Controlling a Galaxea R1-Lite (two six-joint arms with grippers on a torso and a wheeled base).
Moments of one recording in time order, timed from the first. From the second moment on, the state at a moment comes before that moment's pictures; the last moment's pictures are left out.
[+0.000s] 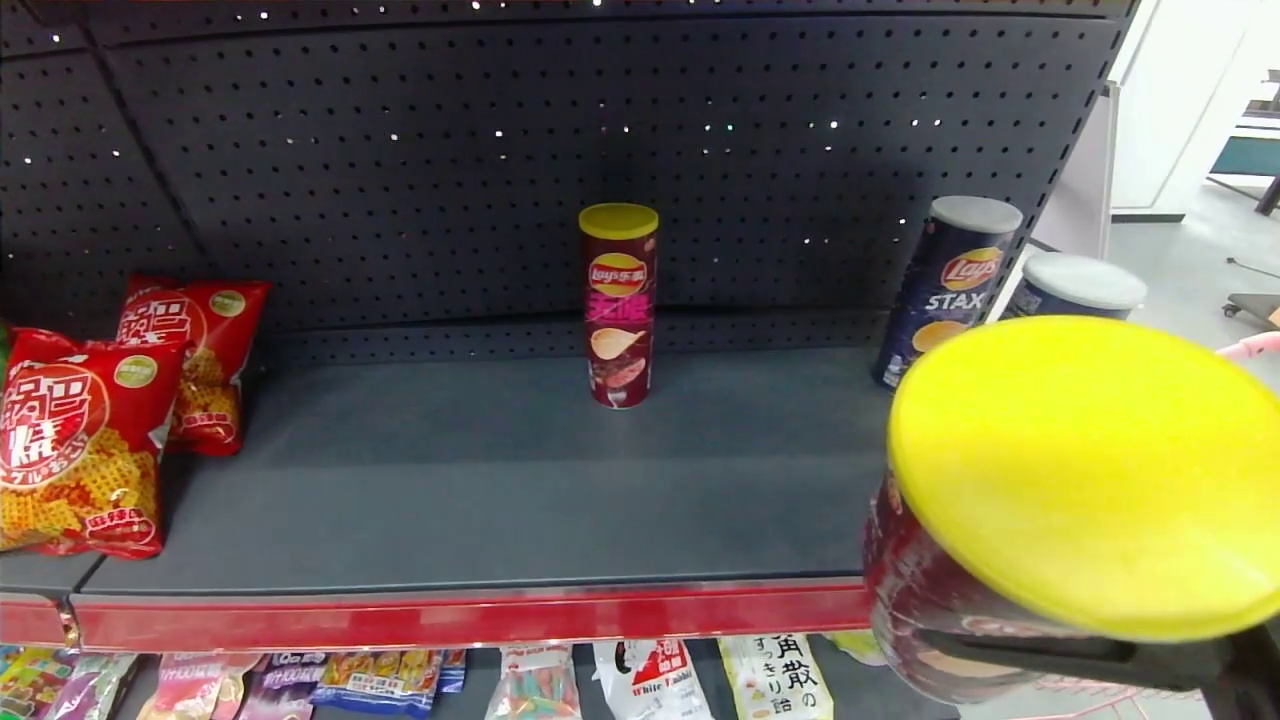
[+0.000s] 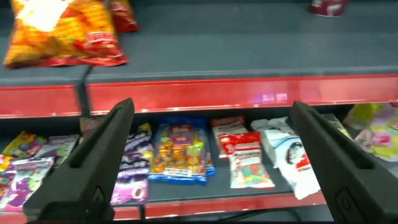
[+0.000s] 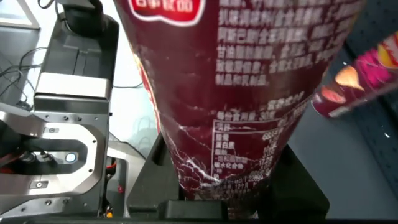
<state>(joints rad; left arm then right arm) 0.00 0.00 0.00 0.00 -0.03 -0.01 0.78 1.24 -0.96 0.14 0.50 -0.60</state>
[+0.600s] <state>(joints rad) 0.00 0.00 0.00 0.00 -0.03 -0.01 0.78 1.23 -0.94 0.14 0.51 -0.60</state>
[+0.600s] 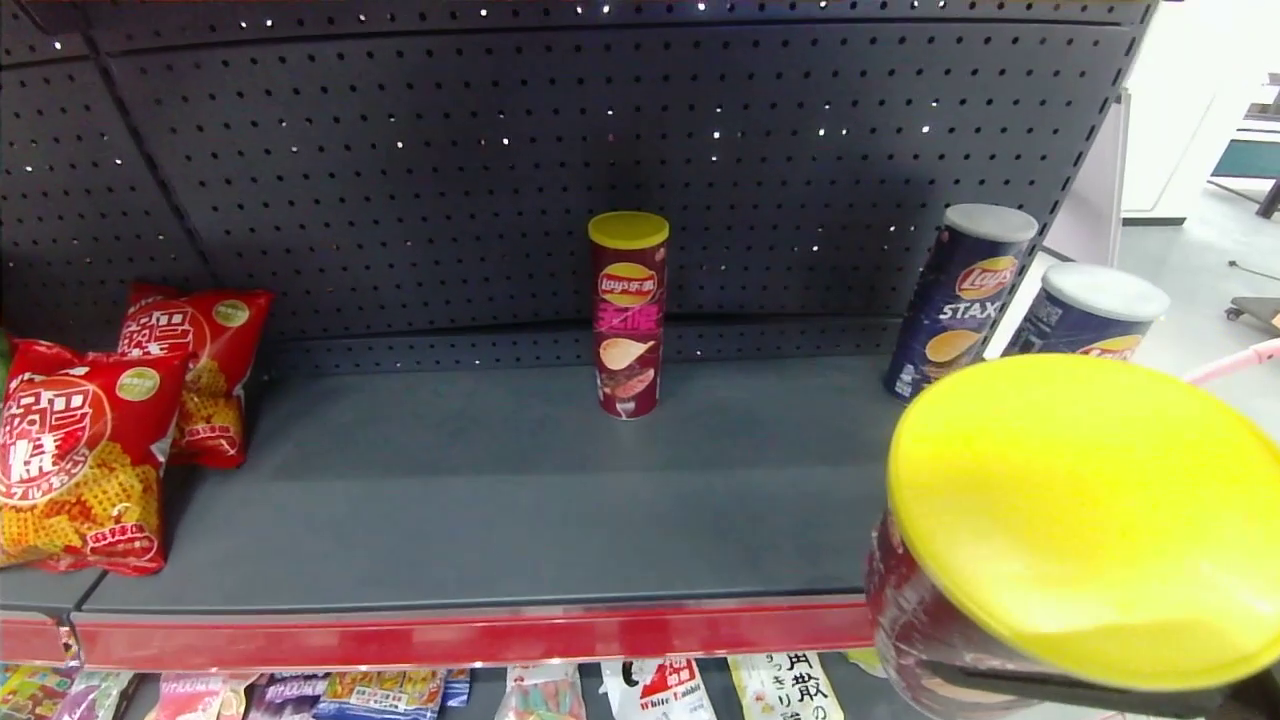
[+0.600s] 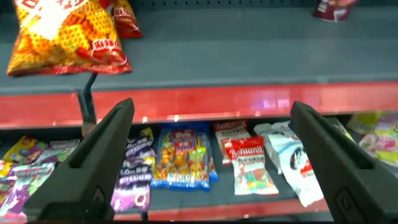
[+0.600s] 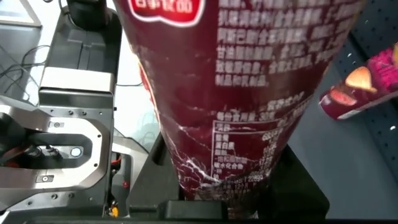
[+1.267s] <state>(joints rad) 0.00 0.01 0.00 0.00 -0.03 -0.01 0.78 1.21 -0.93 0.13 0.50 -0.58</state>
